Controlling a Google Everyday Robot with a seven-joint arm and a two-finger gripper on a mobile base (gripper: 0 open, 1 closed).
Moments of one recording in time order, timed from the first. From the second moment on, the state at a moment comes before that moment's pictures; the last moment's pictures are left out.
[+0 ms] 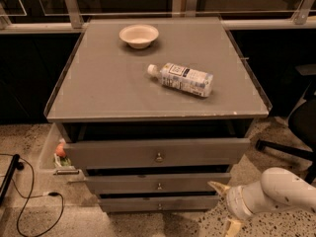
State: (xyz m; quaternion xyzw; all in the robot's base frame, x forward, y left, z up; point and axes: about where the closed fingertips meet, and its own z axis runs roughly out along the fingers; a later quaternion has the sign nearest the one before) arm 0.392 -0.213 0.480 -0.69 0.66 0.15 0.24
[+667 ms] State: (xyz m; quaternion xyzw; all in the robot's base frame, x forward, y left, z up) arm 0.396 -0.210 0.464 -0.69 0.67 0.15 0.24
